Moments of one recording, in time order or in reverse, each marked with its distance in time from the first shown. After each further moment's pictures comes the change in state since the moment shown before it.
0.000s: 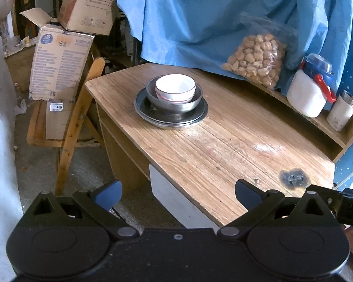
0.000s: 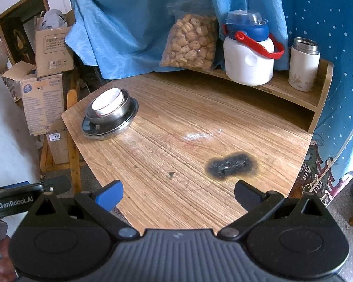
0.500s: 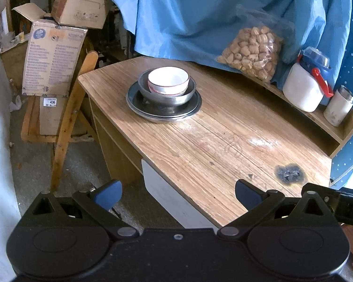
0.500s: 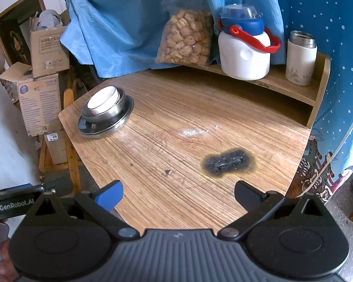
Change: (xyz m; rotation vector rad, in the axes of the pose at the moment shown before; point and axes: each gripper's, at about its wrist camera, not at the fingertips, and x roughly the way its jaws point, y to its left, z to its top) left arm 0.010 -0.005 0.002 0.002 0.040 -0.025; right arm 0.005 -0.006 0.001 0.018 0.019 -0.003
